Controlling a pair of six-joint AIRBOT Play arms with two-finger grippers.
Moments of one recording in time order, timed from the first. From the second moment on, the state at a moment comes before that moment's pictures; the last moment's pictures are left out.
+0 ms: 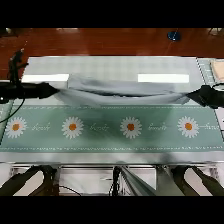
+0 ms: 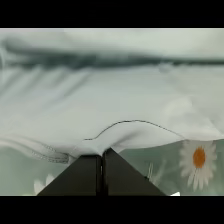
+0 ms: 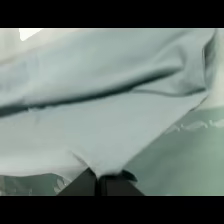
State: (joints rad) left arm 0.19 -1.06 0.95 0.79 -1.08 -1.11; right arm -0.50 -0.96 0.87 -0.78 1.20 1.22
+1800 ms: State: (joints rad) left arm 0.30 -1.71 1.50 1.15 -1.26 -1.21; right arm -0.46 -1.55 1.30 -1.03 1.04 1.29
